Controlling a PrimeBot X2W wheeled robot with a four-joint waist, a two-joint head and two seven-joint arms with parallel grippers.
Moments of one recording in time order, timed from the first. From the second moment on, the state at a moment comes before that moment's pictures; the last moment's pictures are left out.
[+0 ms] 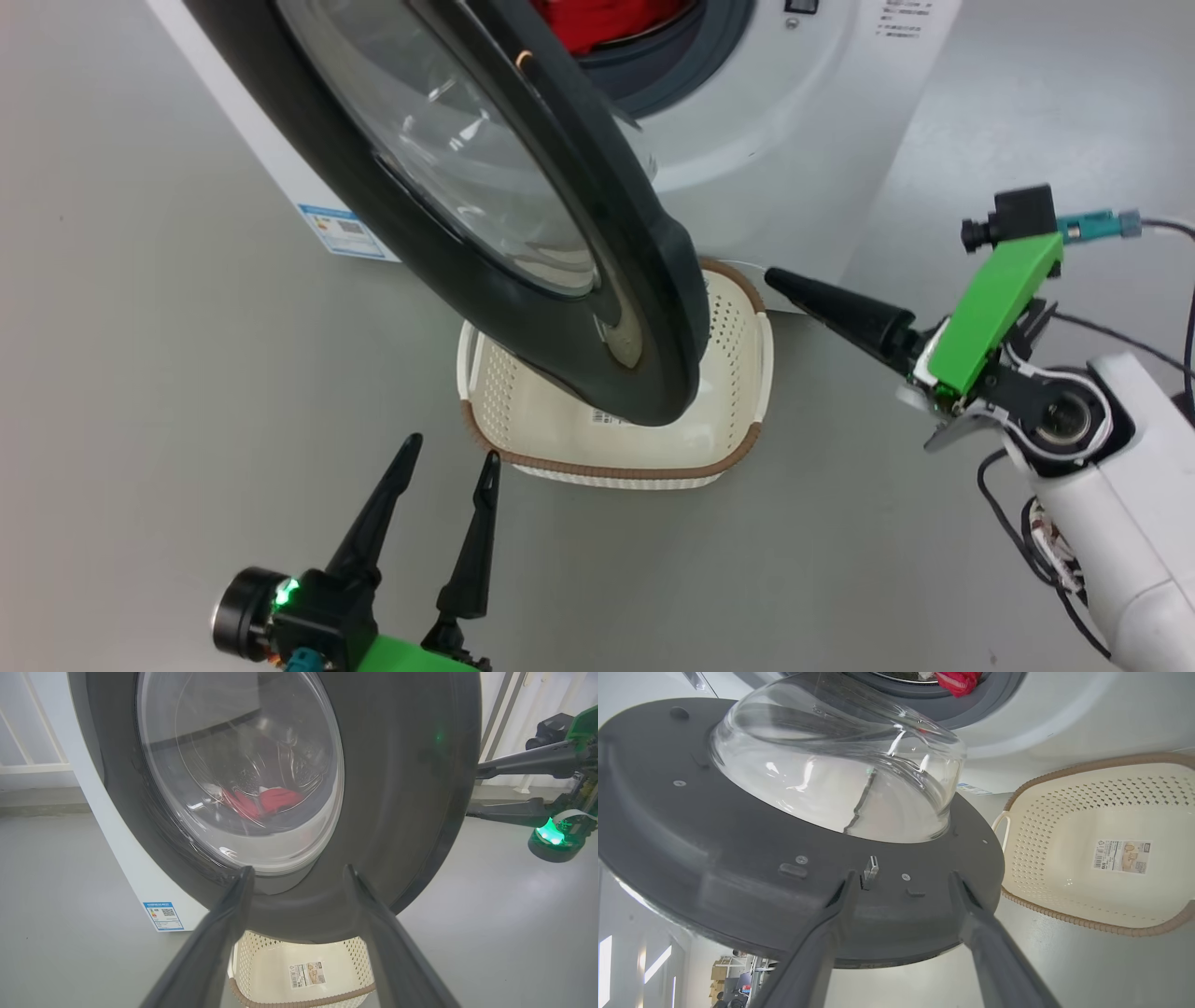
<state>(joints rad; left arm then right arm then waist) -0.11 0.04 -0.23 0.08 -0.14 -0.04 -0.25 -0.64 -0.28 0.33 0.44 1.56 0.12 0.58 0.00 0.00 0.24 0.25</state>
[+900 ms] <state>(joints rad) -0.06 0.04 -0.15 0.10 -0.13 -0.05 -0.25 -0.30 -0.32 0.33 0.37 1.50 0.12 0.33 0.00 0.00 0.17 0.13</state>
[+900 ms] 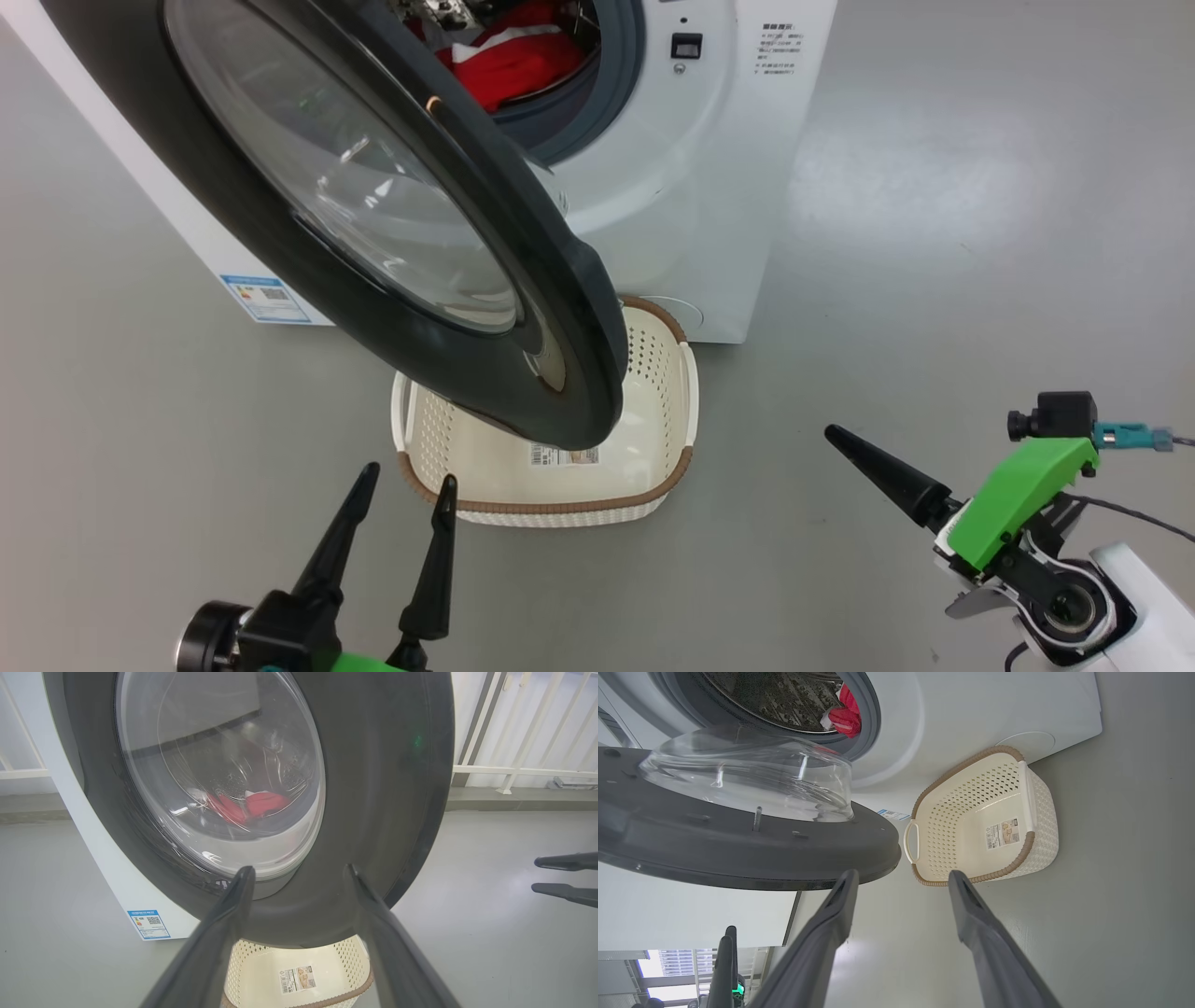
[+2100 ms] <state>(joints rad) -0.02 0.04 -0.13 0.11 -0.12 -0.05 -0.25 -0.21 -0.45 0.58 0.39 1.08 0.12 -0.25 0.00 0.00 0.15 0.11</state>
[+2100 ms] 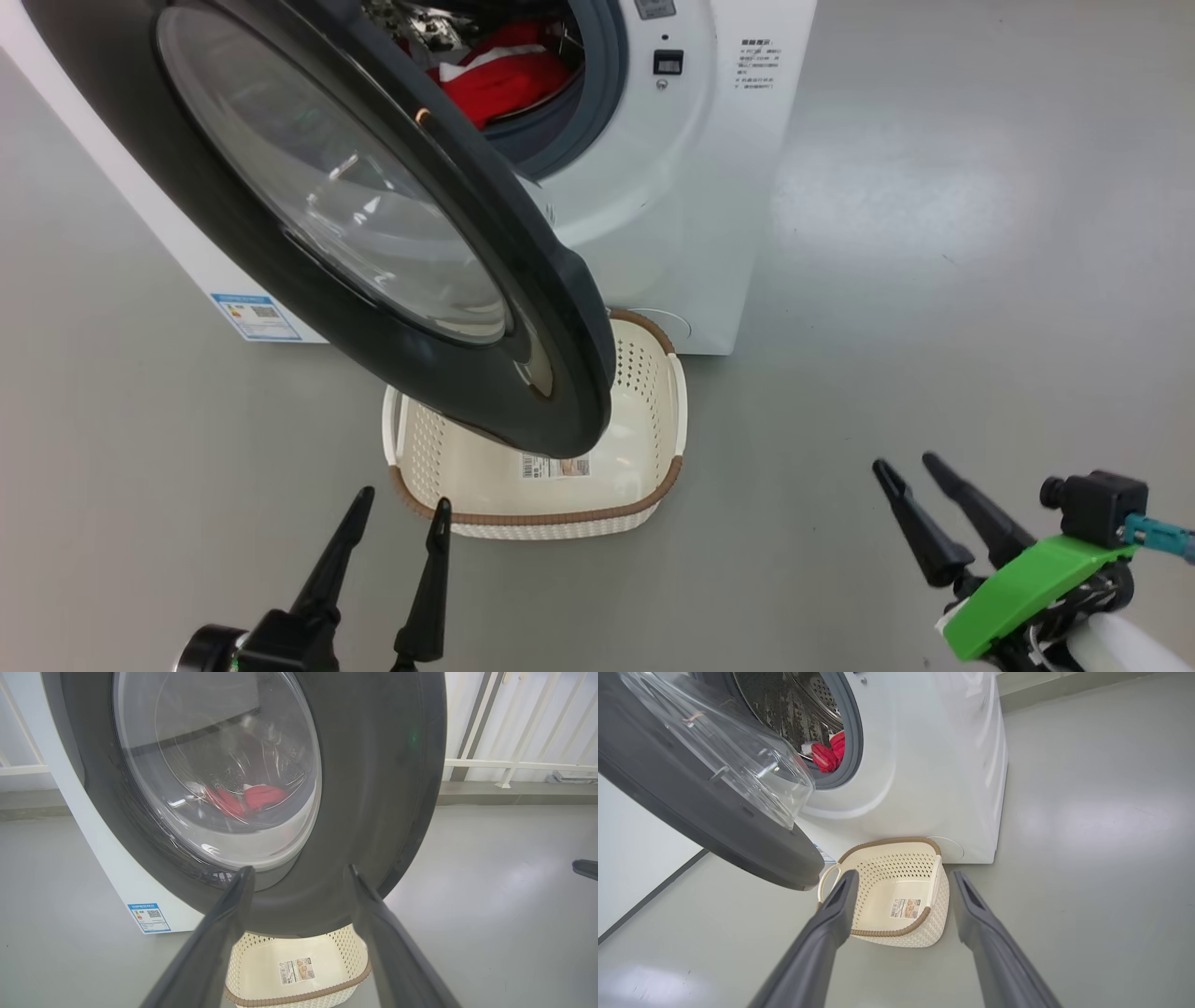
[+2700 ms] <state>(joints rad) -0.02 0.04 -0.12 0.11 -0.12 -0.05 -0.25 -0.01 -0.18 0.00 0.14 0.54 0.12 -0.25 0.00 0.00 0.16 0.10</state>
